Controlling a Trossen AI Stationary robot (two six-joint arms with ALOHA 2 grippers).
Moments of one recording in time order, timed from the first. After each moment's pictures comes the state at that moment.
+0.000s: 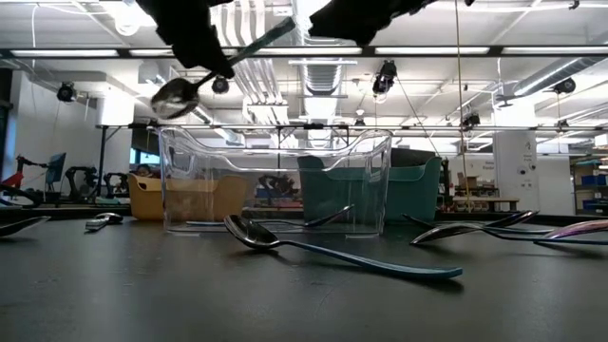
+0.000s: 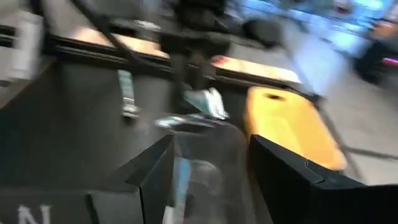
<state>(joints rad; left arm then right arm) -0.06 1.23 1.02 -0.59 -0.11 -0.12 -0.01 1.41 1.08 0.01 -0.03 -0.19</state>
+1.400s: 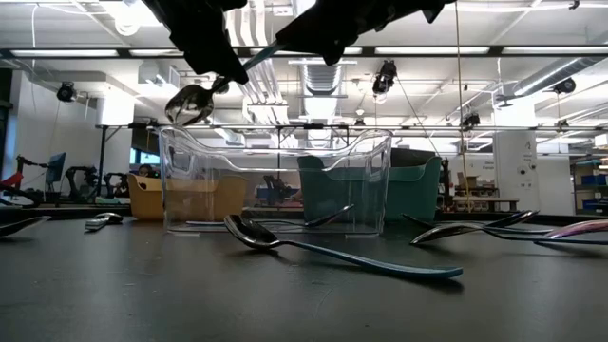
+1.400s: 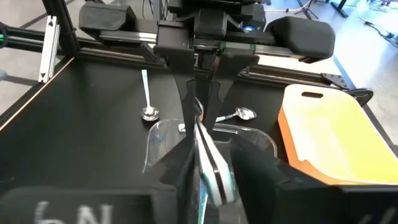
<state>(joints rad) -0.06 1.29 1.02 -0.50 -0.11 -0.11 -0.04 1.59 1.21 0.00 -0.14 -0.16</state>
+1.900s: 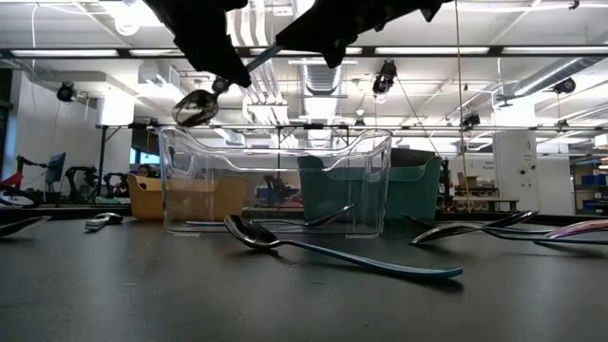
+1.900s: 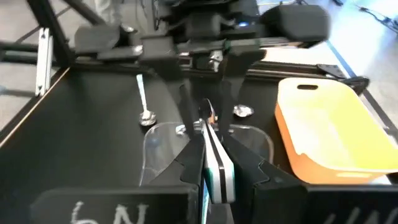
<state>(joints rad) -0.06 1.29 1.02 -0.50 -0.21 -0.08 -0.07 1.59 1.24 -0.03 -0.13 -0.07</state>
